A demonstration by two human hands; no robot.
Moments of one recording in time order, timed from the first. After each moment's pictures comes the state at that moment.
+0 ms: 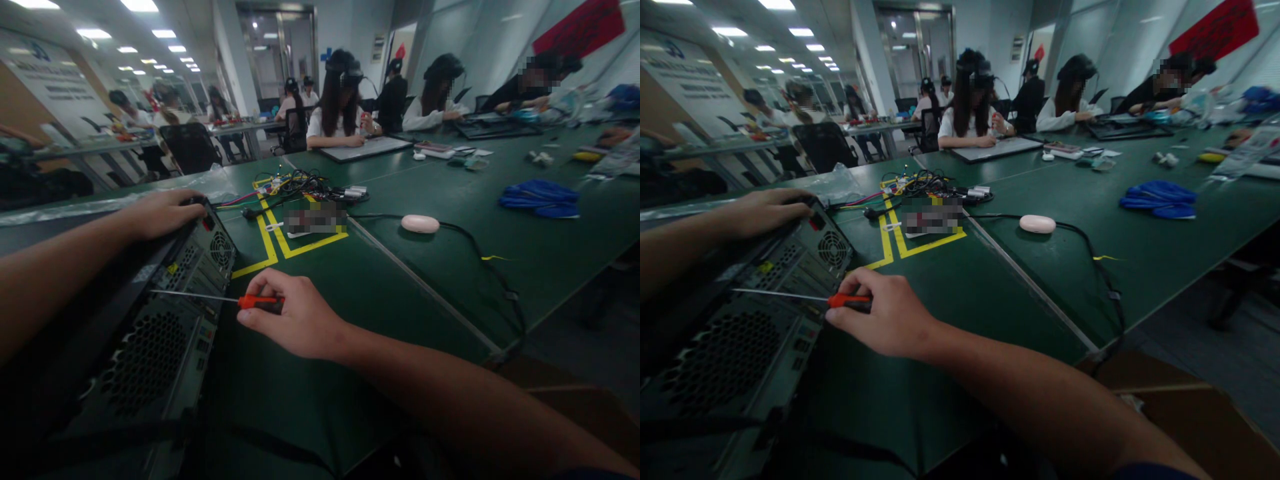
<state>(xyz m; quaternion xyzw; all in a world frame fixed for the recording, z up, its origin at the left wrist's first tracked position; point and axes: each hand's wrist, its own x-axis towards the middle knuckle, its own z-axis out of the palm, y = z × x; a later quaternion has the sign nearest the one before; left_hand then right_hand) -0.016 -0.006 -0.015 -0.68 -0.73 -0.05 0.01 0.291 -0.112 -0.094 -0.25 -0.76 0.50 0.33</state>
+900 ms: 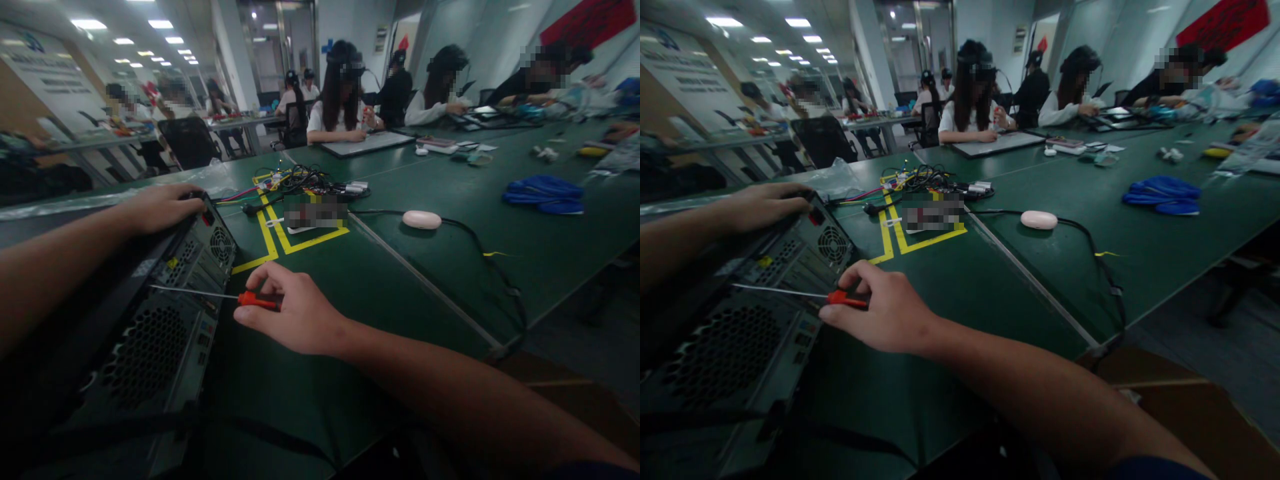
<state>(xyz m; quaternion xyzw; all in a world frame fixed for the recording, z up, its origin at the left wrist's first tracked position) -0.012 -0.008 -0.014 -0.67 -0.74 -0.06 0.00 0.289 -0.113 -0.097 -0.25 -0.74 0.52 0.34</state>
